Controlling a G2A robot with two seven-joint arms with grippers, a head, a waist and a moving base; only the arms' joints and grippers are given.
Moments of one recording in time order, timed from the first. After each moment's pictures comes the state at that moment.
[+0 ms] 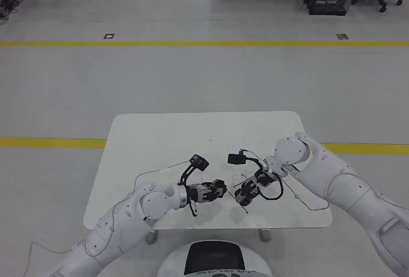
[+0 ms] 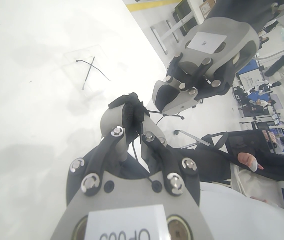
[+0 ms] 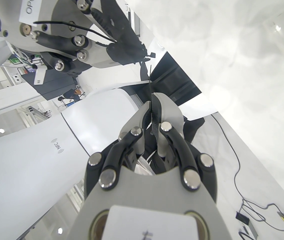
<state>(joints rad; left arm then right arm) 1.27 -1.10 -0.76 -1.50 0.36 -0.33 -0.53 -0.78 -0.98 0.48 -1.29 0.14 -0.08 1.39</state>
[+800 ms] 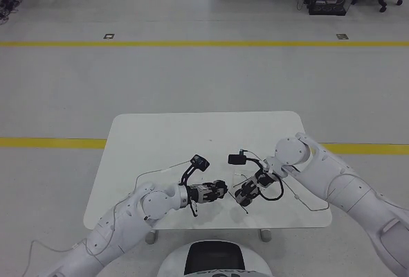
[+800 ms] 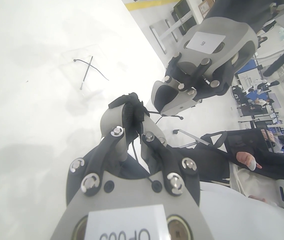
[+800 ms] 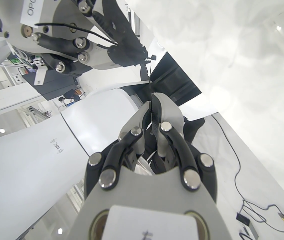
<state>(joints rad) 1.26 -1.10 -0.75 -1.49 0.35 -0.33 -0.52 -0.79 -0.98 0.48 -1.29 0.14 -0.08 1.39</state>
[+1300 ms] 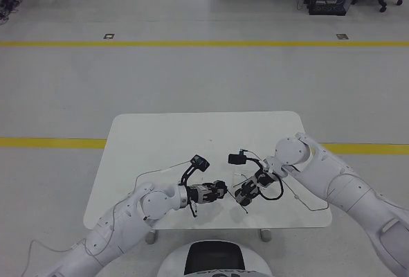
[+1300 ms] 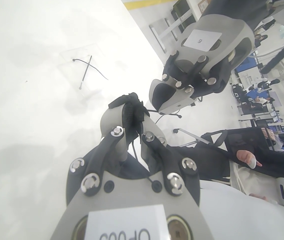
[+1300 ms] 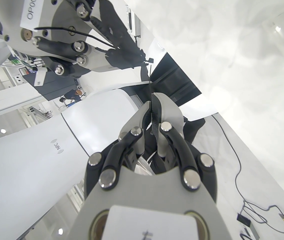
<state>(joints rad) 1.26 -1.09 -0.74 -1.50 0.35 -0.34 -0.53 -0.79 -0.99 0.49 -1.29 0.14 -0.09 1.39</state>
